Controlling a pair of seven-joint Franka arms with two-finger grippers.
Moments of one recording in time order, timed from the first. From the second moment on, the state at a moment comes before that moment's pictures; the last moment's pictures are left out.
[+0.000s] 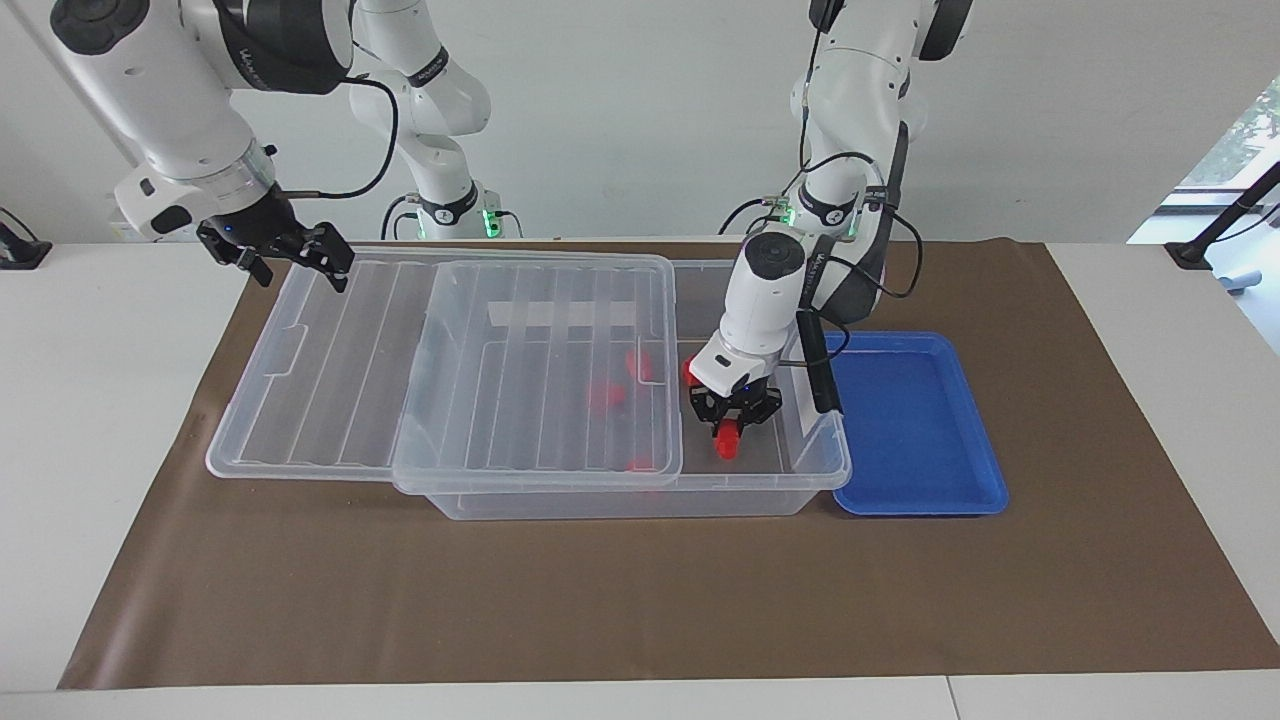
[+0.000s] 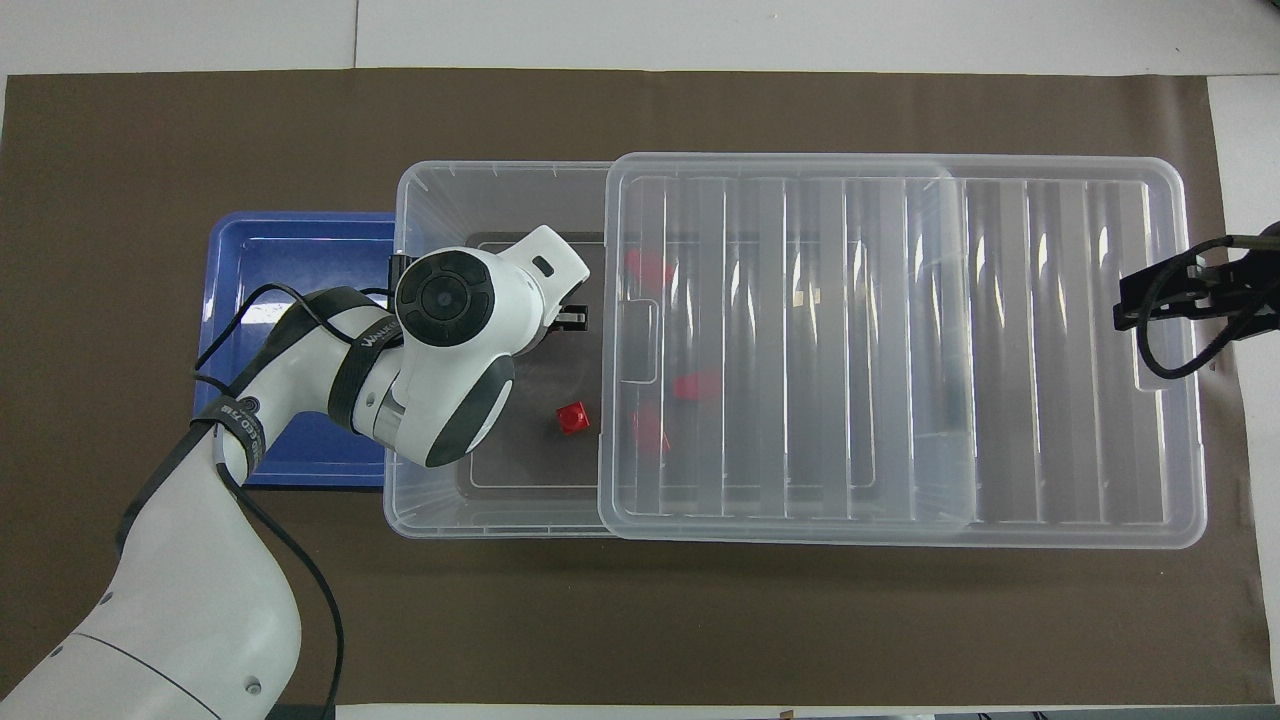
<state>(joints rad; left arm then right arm) -0.48 0.36 -0.08 -1.91 0.06 2.43 -0.47 -0.08 0.02 0.02 -1.60 -0.01 1.52 0.06</state>
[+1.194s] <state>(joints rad) -0.47 0.14 -0.06 -1.90 0.06 2.18 -0.47 -0.08 0.02 -0.01 -1.60 -0.01 1.52 -0.01</state>
